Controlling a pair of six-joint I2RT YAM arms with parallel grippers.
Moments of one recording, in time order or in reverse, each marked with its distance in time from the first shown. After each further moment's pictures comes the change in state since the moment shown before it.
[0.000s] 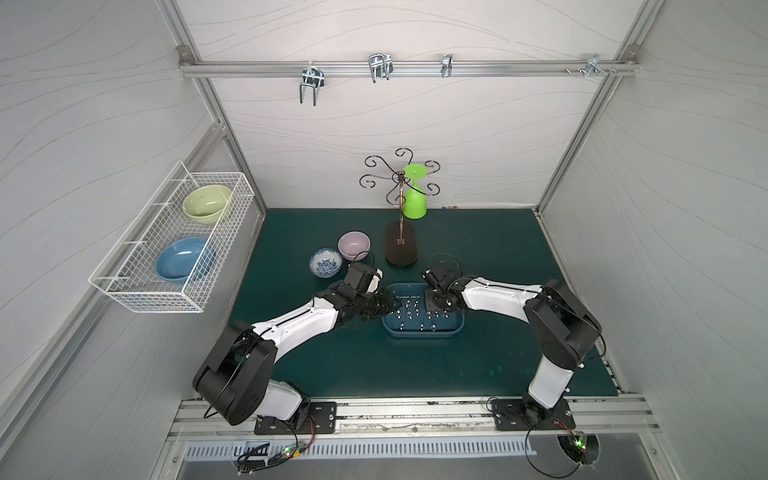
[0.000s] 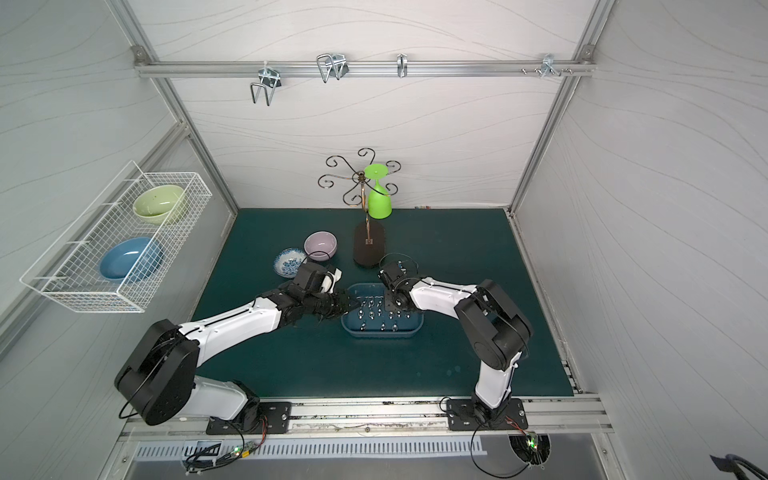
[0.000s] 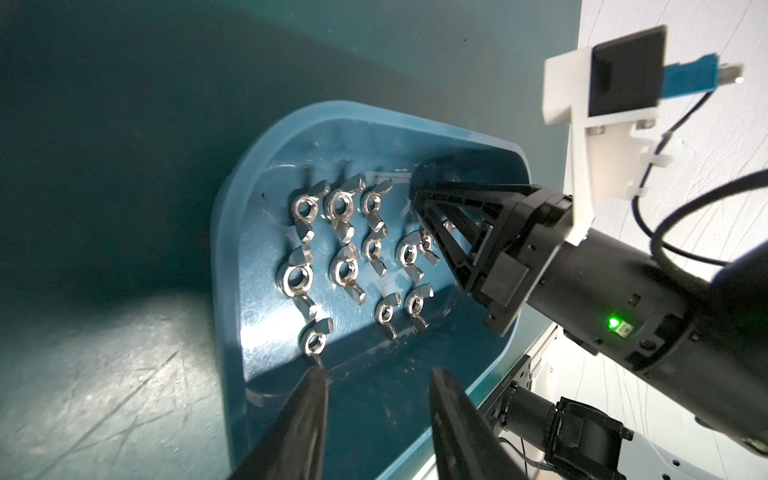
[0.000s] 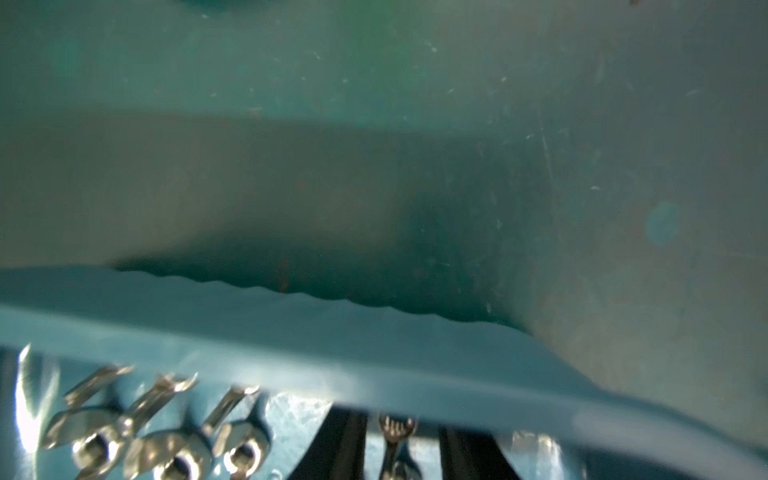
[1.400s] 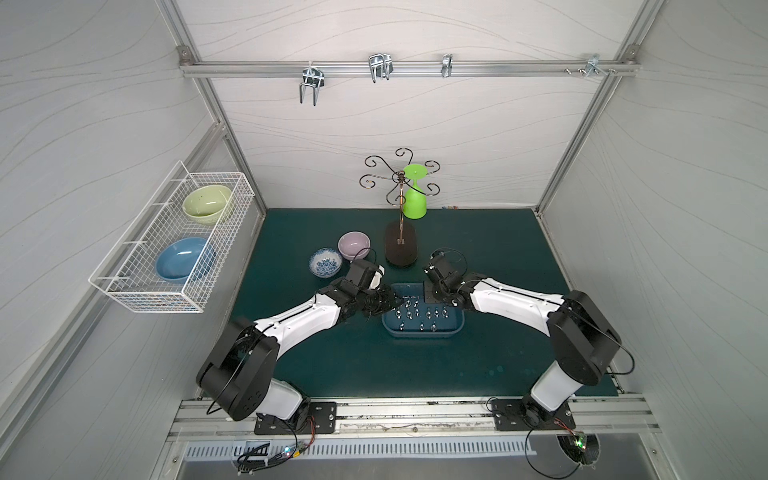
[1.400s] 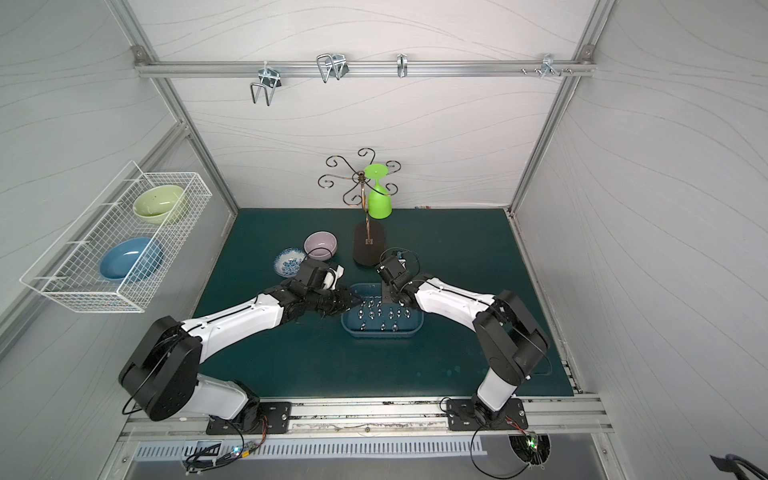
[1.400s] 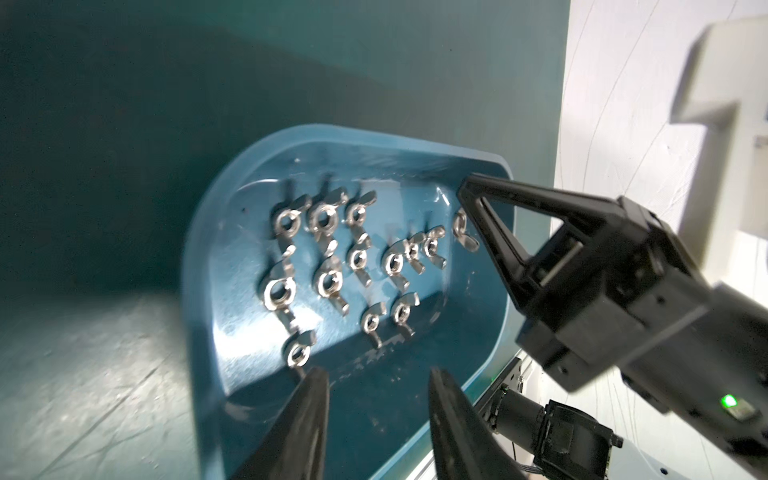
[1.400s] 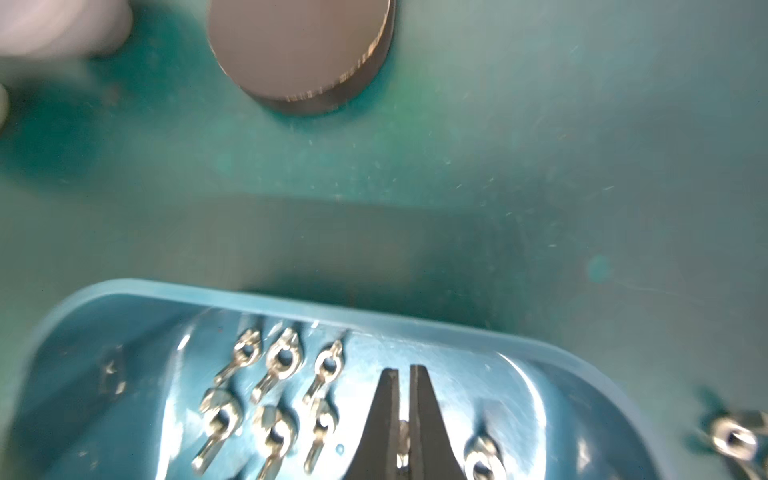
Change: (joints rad) left arm -0.017 0.043 0.067 -0.002 0.008 -0.010; right arm 0.036 -0.161 -0.002 0.013 0.075 -0.001
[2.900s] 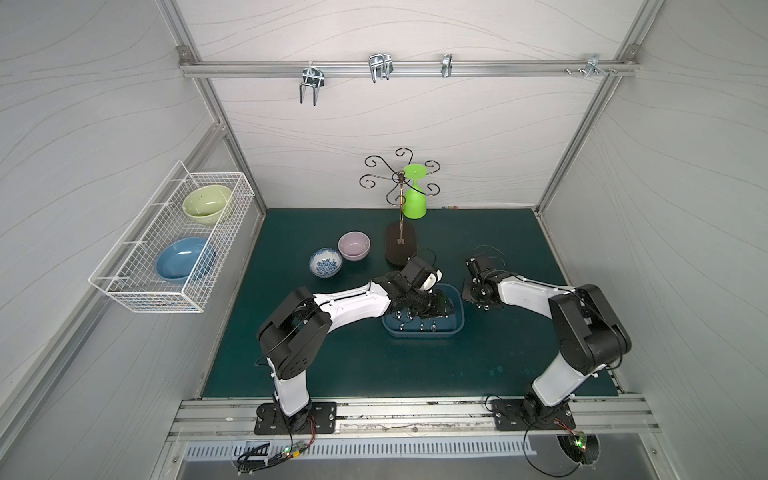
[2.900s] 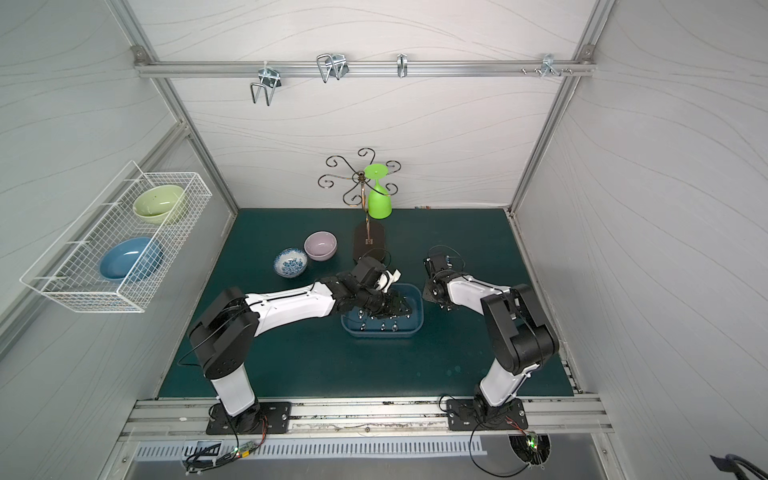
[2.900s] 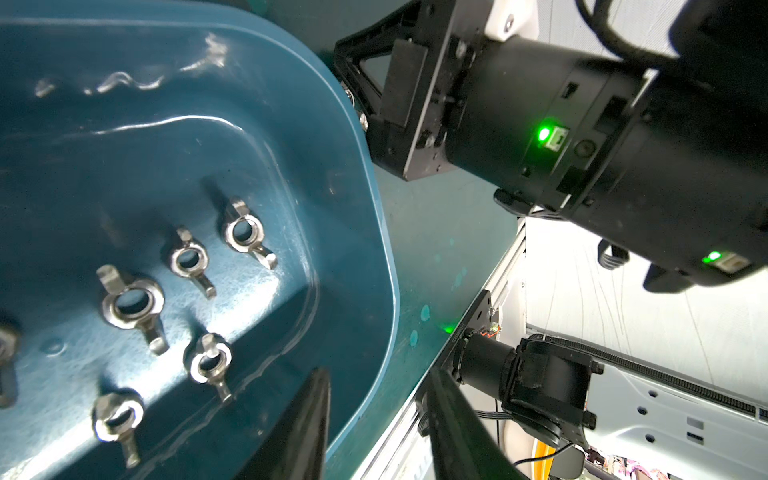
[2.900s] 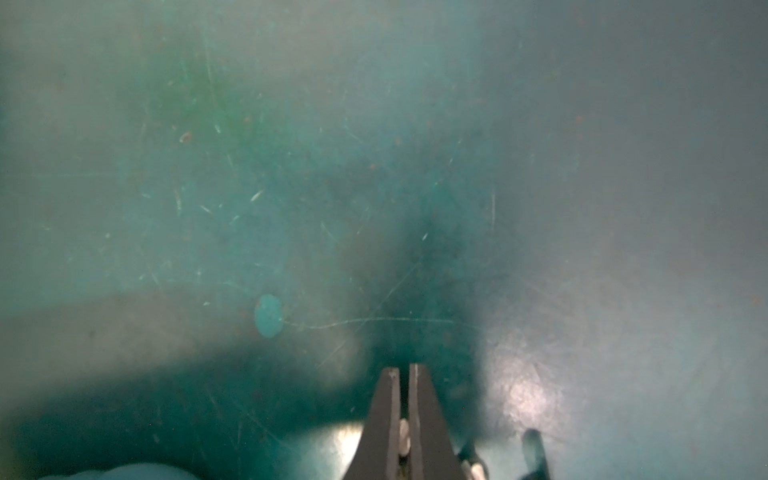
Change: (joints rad) left arm -0.264 0.329 0.339 0.000 0.080 0.018; right arm -0.370 0.045 -0.167 0.076 -0.071 -0.032
